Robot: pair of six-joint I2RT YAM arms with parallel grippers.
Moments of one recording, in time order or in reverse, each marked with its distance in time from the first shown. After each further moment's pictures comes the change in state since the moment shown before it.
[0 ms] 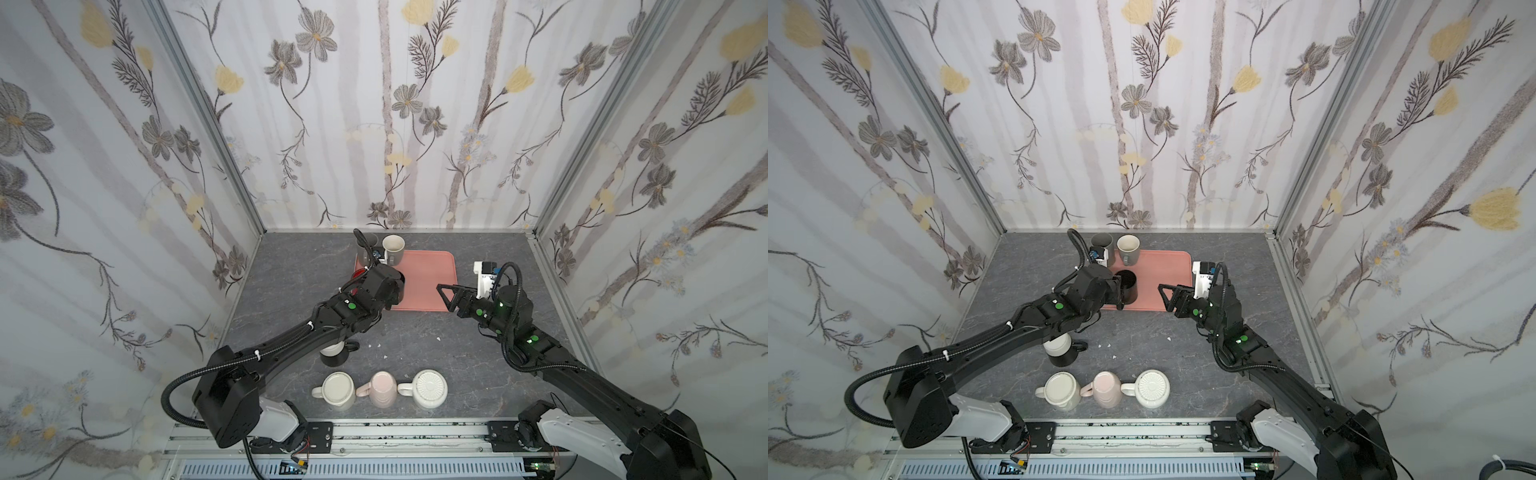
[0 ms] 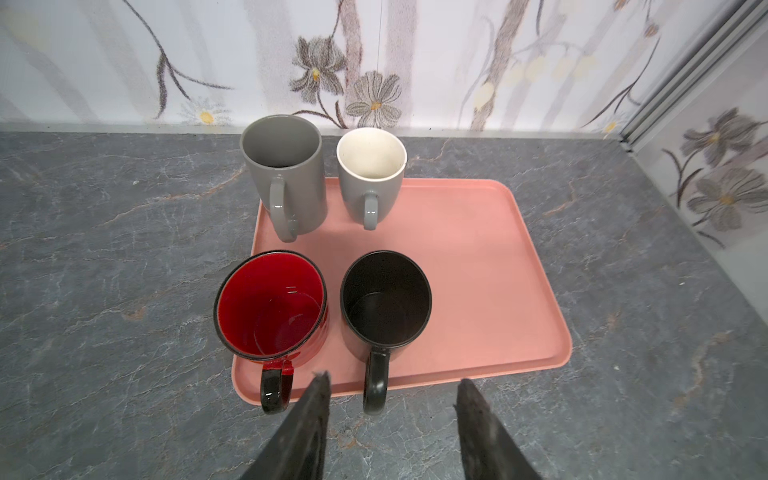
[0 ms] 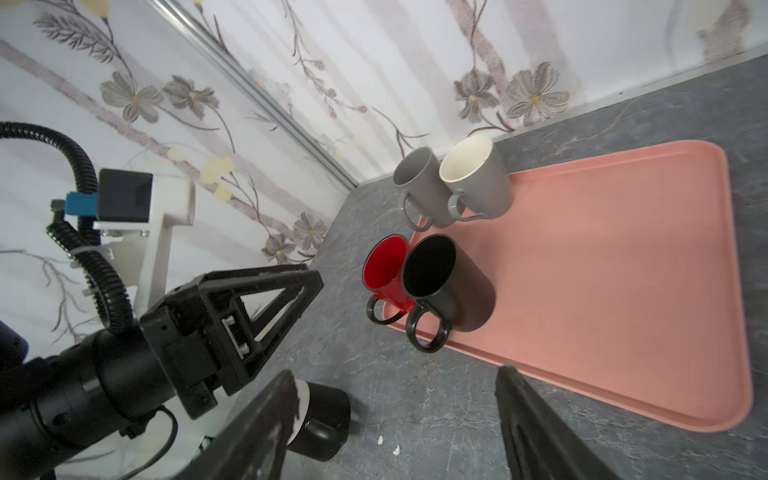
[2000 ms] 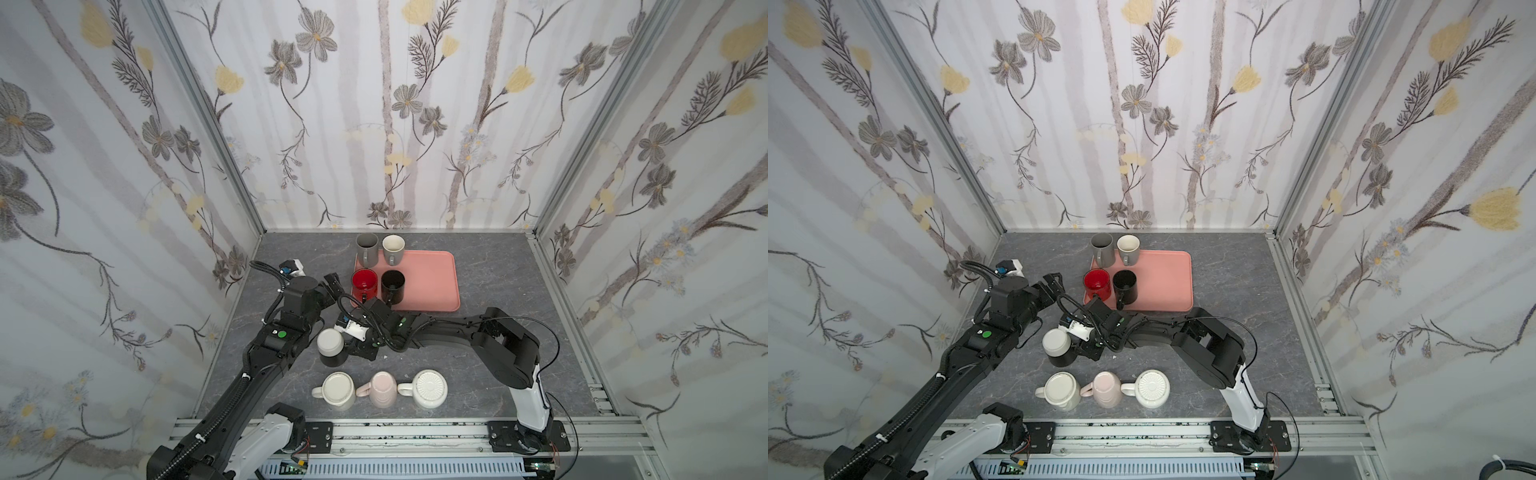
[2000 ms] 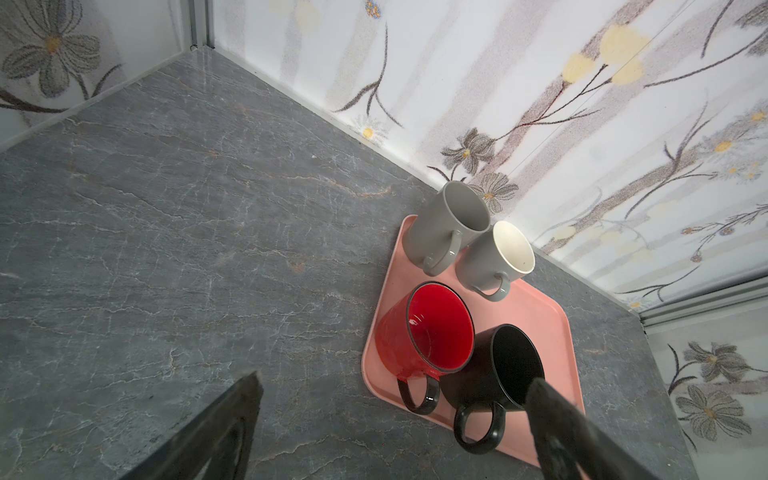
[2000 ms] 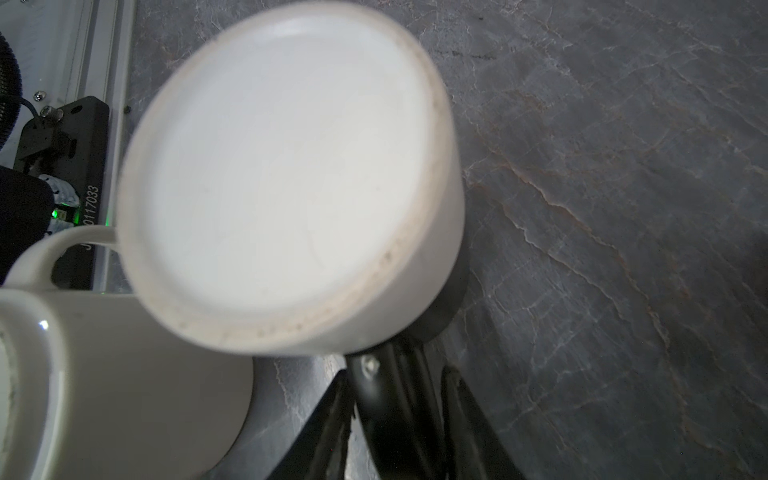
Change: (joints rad) left arm 0.448 -0.425 -0.328 0.008 0.184 -0.201; right arm 0.475 1.016 0.705 -0.304 -0.116 -0.752
